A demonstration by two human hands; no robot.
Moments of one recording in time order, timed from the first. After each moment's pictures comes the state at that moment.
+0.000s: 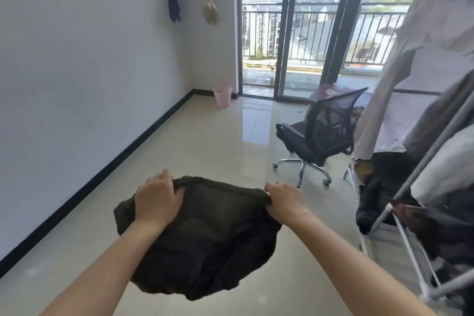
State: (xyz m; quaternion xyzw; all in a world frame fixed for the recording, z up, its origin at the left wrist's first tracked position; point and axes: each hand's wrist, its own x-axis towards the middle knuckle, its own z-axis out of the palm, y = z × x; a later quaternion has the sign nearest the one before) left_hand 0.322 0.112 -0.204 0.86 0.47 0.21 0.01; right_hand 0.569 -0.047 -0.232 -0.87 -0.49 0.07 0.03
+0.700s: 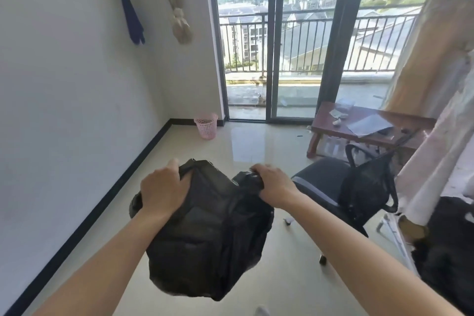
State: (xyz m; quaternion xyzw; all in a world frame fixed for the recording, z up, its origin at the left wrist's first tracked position) left_hand 0.687 0.600 -0.174 0.88 0.41 0.25 0.01; right_hand 0.894 0.441 -0.204 -0.84 -0.47 0.12 0.22
